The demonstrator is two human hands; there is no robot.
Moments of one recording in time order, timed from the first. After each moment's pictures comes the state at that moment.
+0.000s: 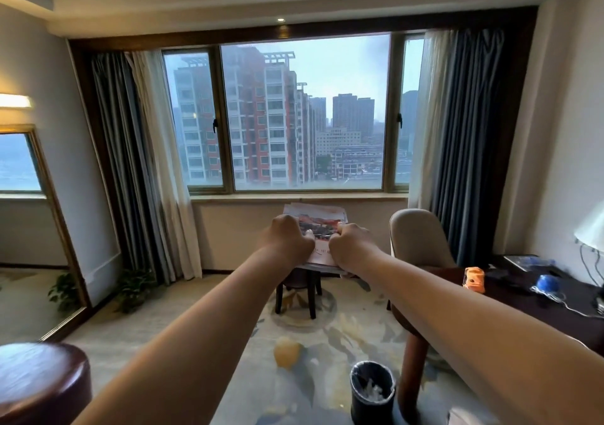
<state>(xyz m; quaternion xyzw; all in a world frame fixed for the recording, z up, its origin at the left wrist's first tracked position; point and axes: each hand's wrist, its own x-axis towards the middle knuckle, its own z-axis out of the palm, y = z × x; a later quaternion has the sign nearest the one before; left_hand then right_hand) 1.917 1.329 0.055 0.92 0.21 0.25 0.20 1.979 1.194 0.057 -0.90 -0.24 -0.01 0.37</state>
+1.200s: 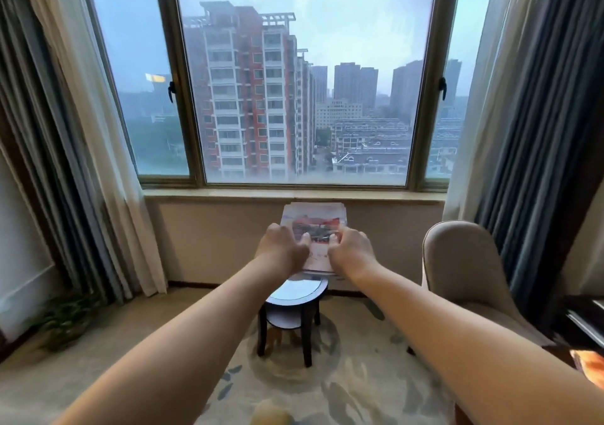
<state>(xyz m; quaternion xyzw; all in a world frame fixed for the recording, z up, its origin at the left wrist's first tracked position) 2.533 1.674 -0.014 0.91 0.26 0.20 0.25 2.614 1.546 -0.028 -0.89 -0.23 0.00 0.40</state>
